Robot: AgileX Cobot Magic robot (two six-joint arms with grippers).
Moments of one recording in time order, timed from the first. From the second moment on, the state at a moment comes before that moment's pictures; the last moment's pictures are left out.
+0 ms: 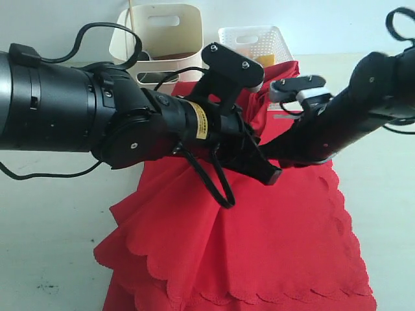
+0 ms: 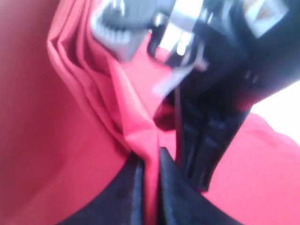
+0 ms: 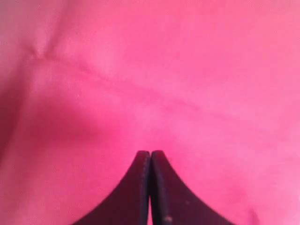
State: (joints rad) left arm -0.92 1.80 -1.06 0.18 0.05 -0.21; right arm 0.36 1.79 -0.88 0.41 0.36 -0.31
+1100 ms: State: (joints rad) left arm -0.99 2.10 -1.52 0.18 0.18 -0.32; right arm 0.36 0.88 -0.76 0.06 0.22 0.24
